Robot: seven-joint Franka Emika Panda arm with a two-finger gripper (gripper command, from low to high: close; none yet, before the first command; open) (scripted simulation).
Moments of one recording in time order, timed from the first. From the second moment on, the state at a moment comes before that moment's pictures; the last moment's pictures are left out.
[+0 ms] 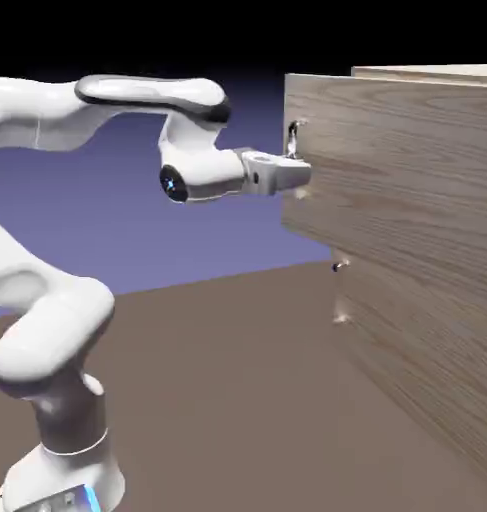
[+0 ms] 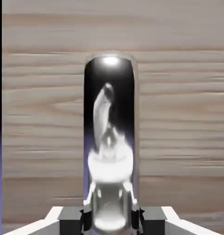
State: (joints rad) arm -0.47 -0.80 0.77 -2.47 2.71 2.75 -1.43
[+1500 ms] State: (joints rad) arm -0.18 -1.43 -0.68 -2.91 0.89 1.85 -0.75
